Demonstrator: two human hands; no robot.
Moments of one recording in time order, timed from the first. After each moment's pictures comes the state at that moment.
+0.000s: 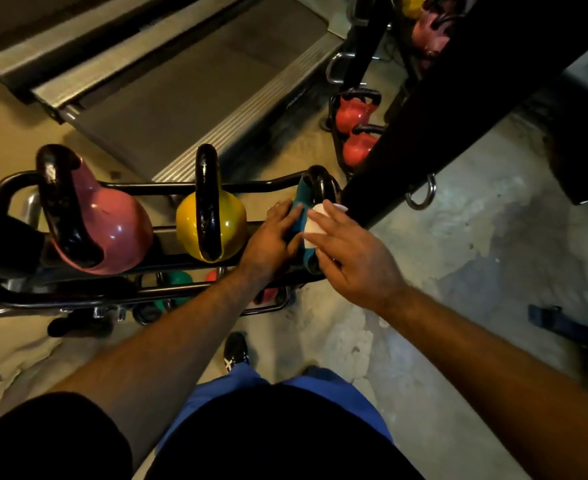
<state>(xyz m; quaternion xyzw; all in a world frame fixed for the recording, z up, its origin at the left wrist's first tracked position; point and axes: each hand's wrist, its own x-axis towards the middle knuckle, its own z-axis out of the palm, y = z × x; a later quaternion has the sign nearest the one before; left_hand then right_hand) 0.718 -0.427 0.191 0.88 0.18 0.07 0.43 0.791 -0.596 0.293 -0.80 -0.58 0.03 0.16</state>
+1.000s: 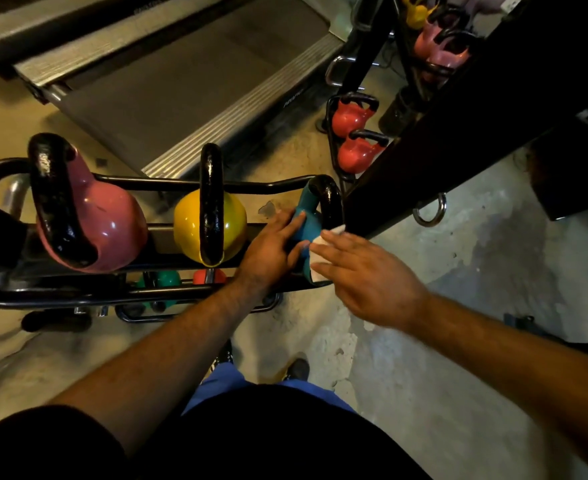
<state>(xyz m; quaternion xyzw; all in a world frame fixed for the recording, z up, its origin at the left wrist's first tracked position) 0.713 -0.429 0.198 0.87 0.17 0.09 0.45 0.798 -0.603 0.321 -0.72 -0.68 0.06 -0.07</state>
